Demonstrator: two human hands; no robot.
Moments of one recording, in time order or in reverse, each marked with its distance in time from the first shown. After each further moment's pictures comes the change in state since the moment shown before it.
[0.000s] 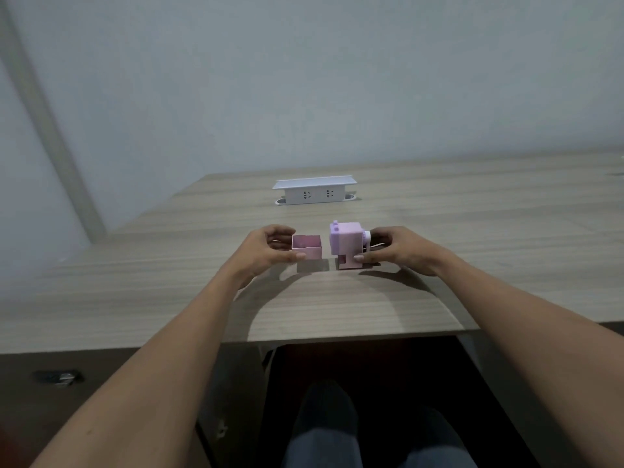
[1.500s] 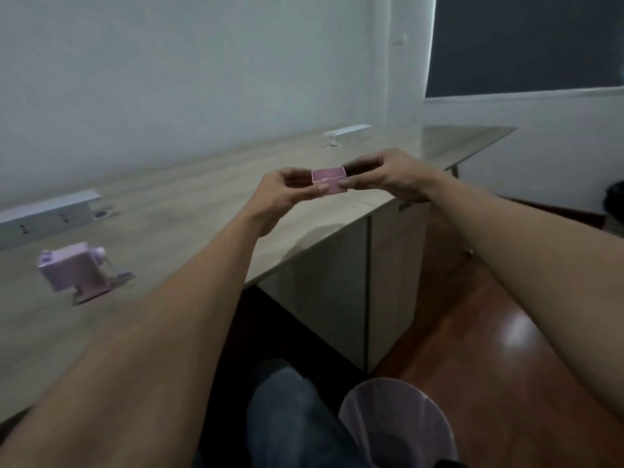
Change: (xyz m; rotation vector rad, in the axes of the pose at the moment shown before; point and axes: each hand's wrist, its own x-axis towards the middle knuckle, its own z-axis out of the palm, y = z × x) left_hand -0.003 0.190 0.374 -0.253 -0.640 0.300; right_hand -0.329 -0.029 -0.221 -0.080 0.661 0.141
